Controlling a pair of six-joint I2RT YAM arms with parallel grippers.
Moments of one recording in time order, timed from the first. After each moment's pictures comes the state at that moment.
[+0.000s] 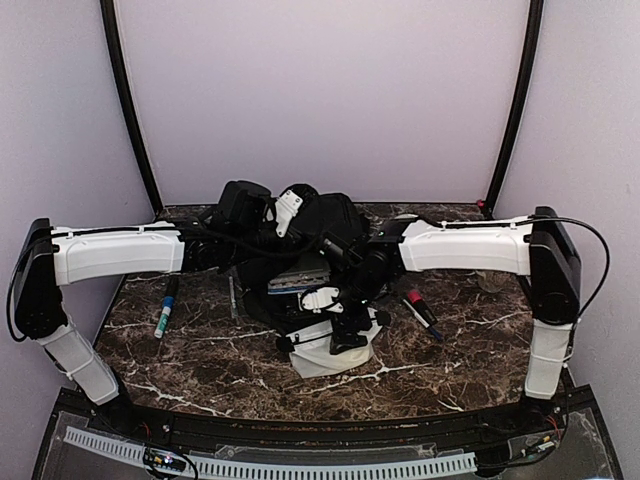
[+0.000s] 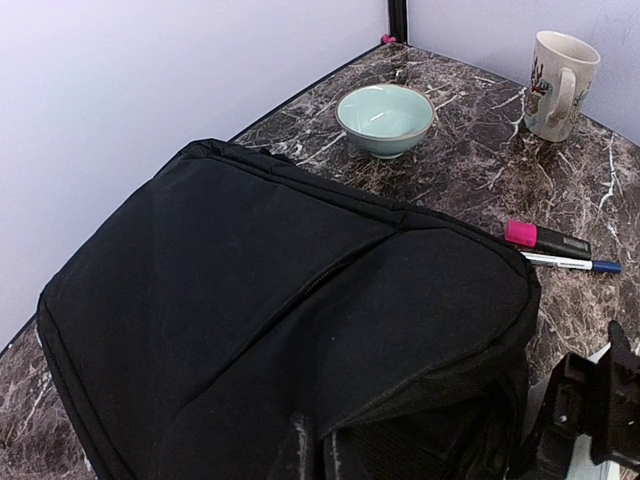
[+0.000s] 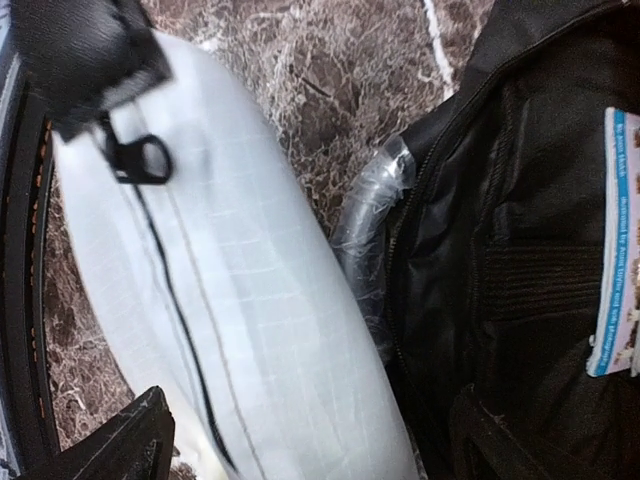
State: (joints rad) left arm -0.81 1.61 1.20 -0.10 -0.14 0.10; right arm 0.99 1.90 1.49 -0.82 -0.28 -0.70
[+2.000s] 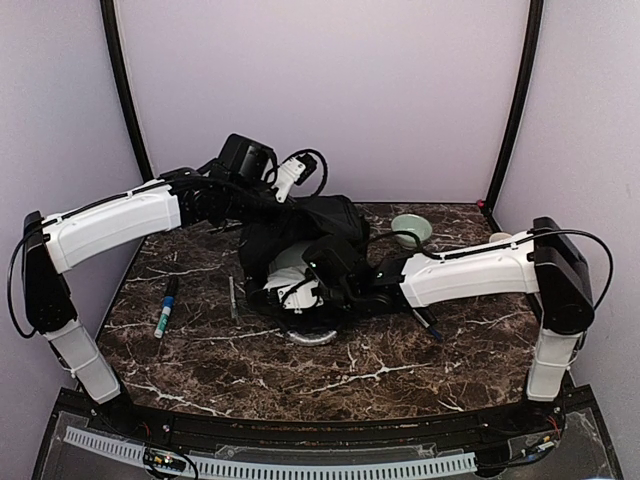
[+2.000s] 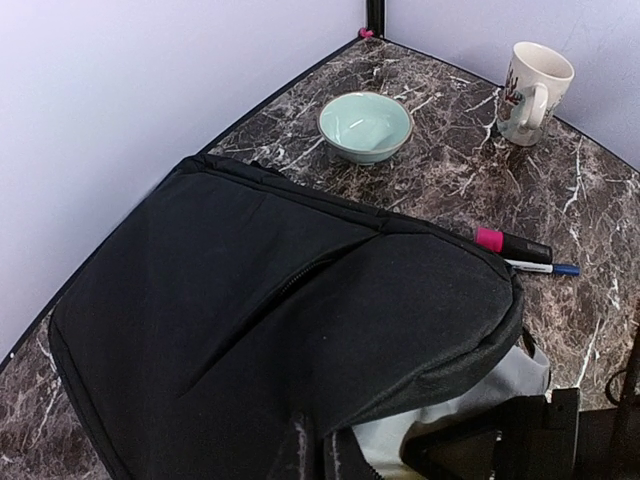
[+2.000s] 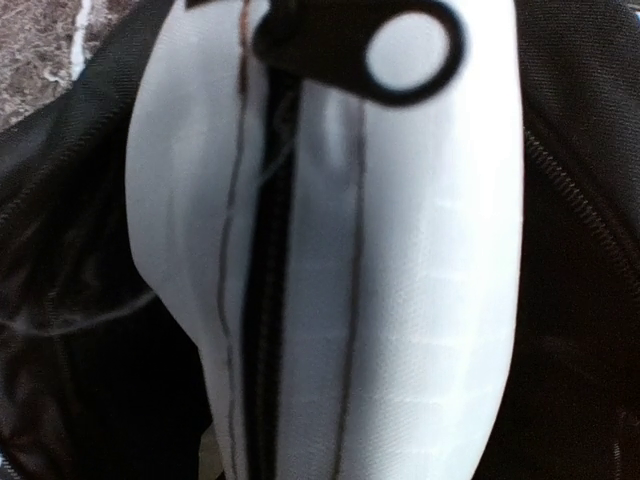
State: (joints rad) left arm -0.78 1.67 1.56 -0.49 -0.02 0.10; right arm 1.12 1.87 1.31 -0.15 0.45 -1.07
